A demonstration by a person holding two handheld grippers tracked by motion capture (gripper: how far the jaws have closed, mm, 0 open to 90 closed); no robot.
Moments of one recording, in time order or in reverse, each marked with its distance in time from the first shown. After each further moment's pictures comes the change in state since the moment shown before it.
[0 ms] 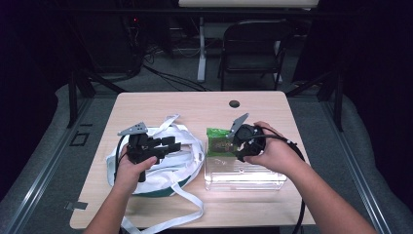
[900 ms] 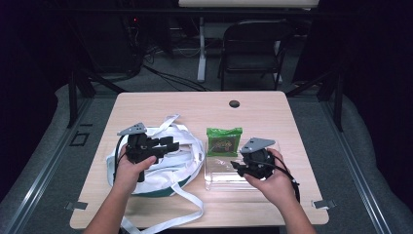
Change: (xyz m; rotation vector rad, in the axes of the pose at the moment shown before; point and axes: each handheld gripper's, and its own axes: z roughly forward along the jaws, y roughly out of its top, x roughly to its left) left arm 0.005 -0.003 -0.001 0.008 0.030 -0.018; right arm 0.043 -0.055 0.017 -0.298 -0.033 0.349
